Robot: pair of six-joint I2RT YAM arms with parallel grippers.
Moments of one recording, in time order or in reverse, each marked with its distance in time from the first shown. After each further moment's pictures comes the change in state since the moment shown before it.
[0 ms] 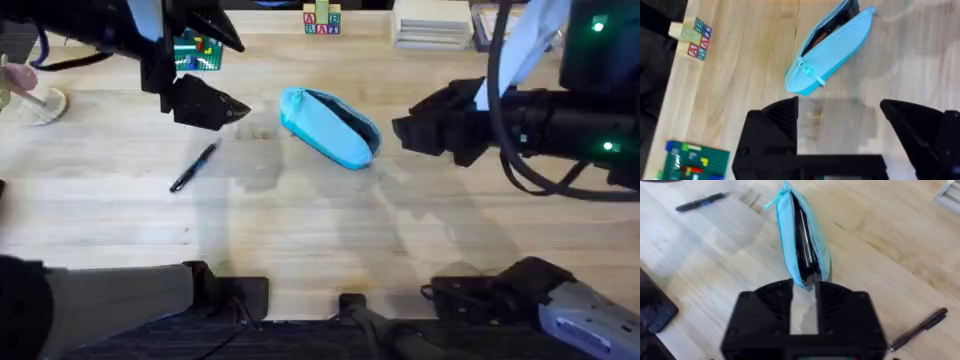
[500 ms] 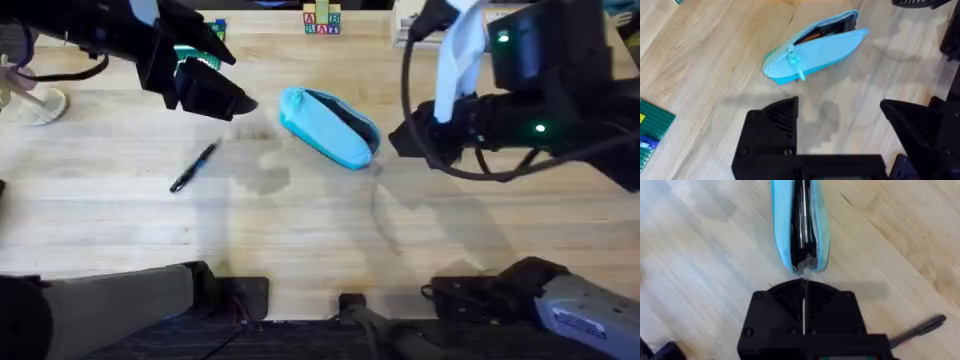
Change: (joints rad) left arm 0.000 -0.038 0.000 -0.022 -0.010 -0.413; right arm 0.000 0.183 0.000 -0.031 0.002 -0.198
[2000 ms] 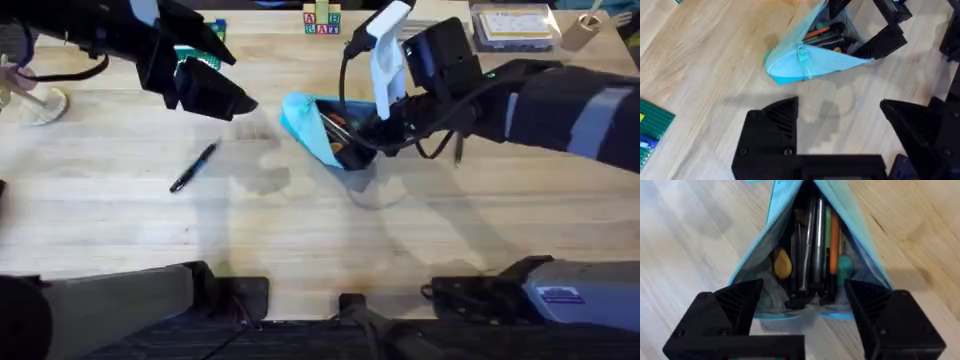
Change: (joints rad) left arm 0.000 0.000 0.000 0.000 0.000 -0.004; right arm 0.001 0.421 0.003 0.322 -0.135 -0.022
